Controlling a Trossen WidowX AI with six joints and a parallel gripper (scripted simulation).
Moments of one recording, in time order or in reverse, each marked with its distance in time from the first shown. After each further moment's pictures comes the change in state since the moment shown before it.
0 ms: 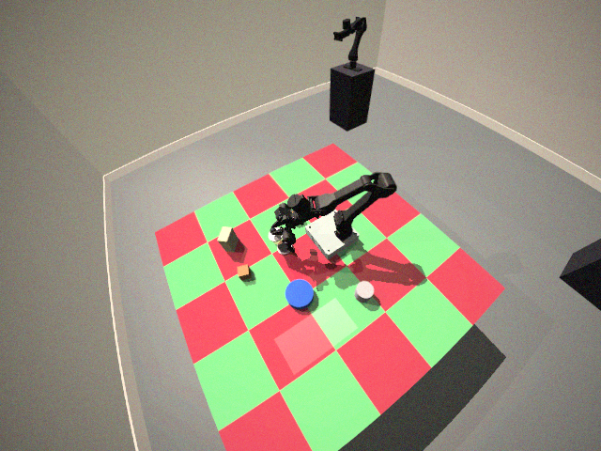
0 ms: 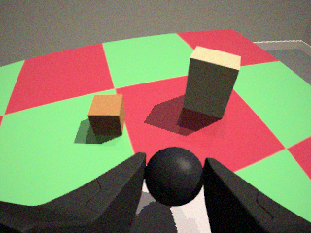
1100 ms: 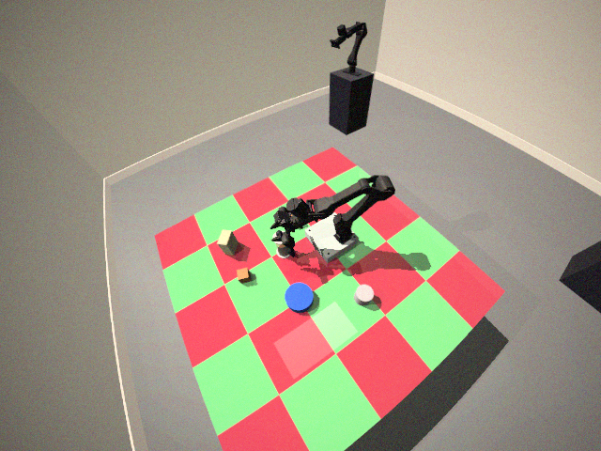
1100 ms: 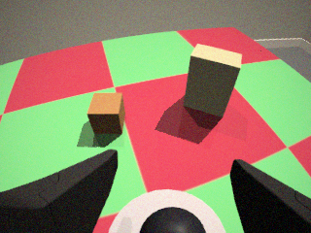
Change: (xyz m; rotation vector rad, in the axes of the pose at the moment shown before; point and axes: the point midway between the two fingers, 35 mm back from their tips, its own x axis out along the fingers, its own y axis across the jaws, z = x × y) arm 0.003 0.000 0.001 0.001 0.005 0.000
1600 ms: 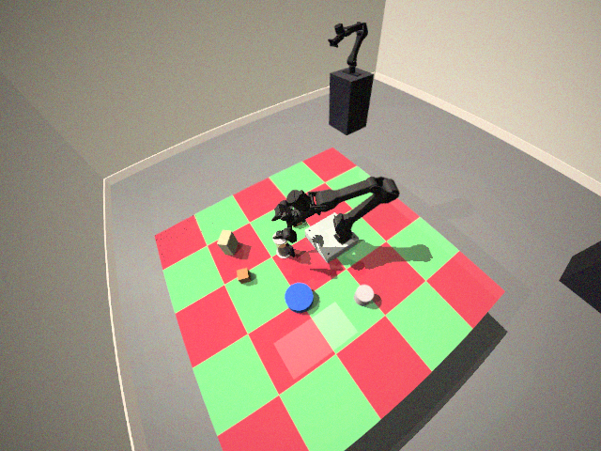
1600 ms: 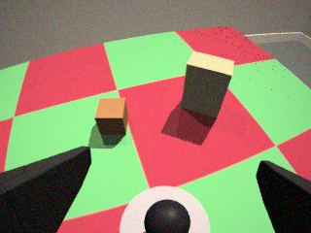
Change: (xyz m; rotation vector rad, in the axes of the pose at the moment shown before) arm -0.030 -0.002 0.027 0.008 0.038 -0.003
